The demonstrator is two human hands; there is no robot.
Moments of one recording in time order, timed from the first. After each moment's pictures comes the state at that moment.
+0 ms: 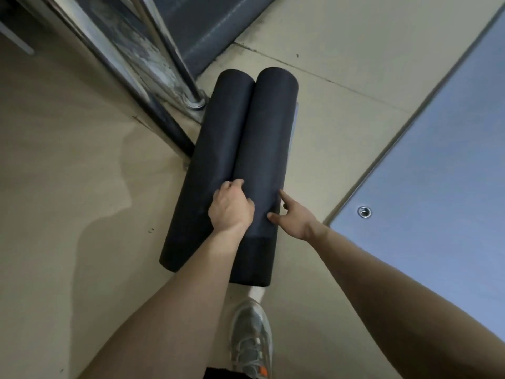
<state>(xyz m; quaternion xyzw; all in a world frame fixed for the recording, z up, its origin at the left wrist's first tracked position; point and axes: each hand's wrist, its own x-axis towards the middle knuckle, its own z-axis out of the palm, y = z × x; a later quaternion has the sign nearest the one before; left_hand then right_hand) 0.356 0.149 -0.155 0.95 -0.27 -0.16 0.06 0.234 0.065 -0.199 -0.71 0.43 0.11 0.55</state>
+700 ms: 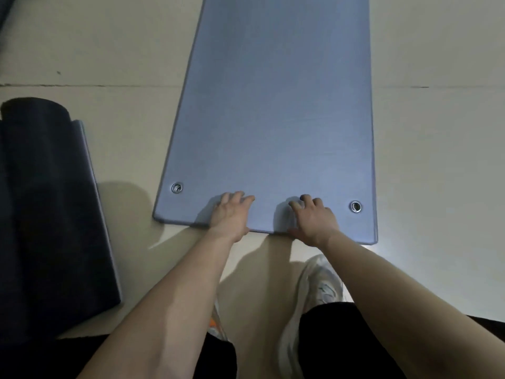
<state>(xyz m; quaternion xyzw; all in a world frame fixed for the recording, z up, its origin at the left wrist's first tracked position) -0.004 0.041 -0.231 0.63 -0.71 -0.26 -0.19 -0.223 0.043 -0.239 -0.72 0.61 0.21 0.25</state>
